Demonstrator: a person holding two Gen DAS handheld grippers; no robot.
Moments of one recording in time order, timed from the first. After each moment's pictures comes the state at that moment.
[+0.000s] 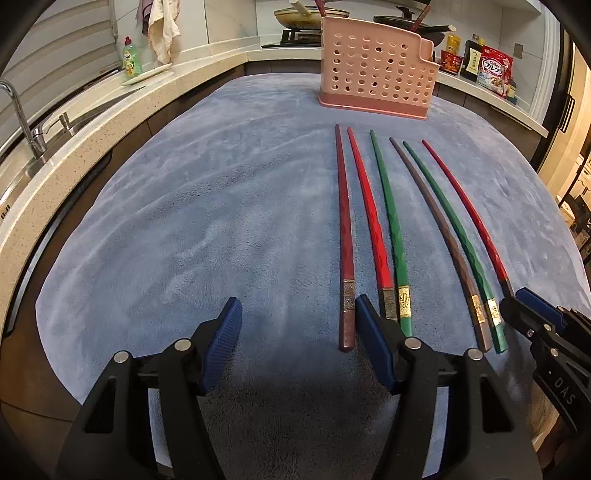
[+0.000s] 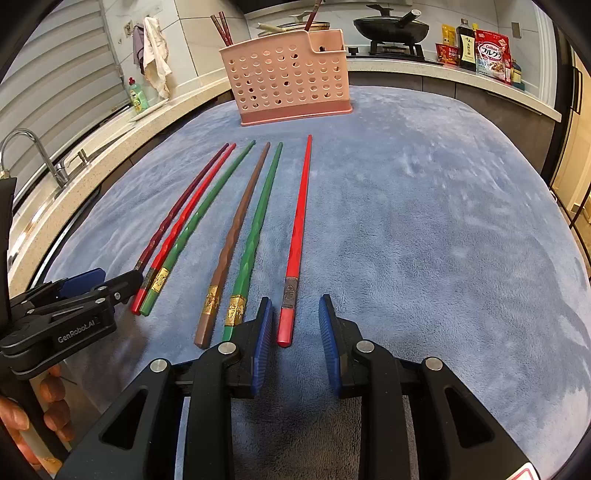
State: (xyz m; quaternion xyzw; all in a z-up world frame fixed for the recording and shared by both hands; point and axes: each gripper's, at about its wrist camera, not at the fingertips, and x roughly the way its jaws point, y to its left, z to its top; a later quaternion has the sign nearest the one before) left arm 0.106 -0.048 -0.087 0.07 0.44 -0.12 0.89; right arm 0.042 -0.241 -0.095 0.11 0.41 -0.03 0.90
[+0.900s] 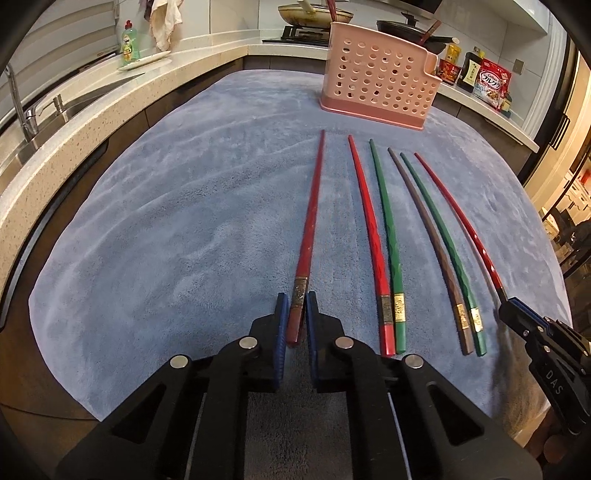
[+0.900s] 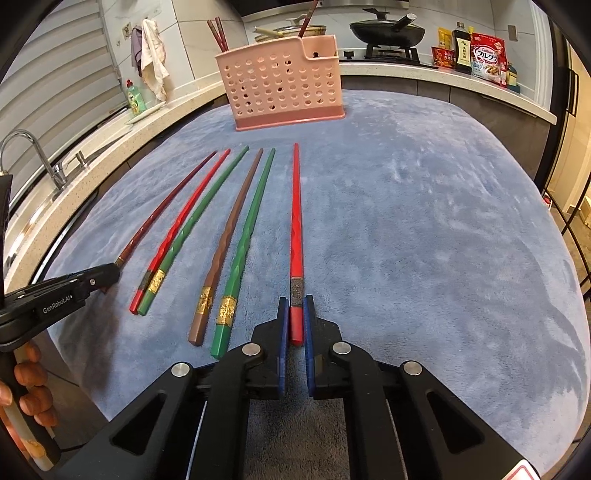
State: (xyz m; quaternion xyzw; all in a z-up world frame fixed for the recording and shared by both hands) left arm 0.112 -0.031 -0.074 0.02 0.46 -0.14 0.88; right arm 0.034 -0.249 -0.084 0.11 0.40 -0.04 0.91
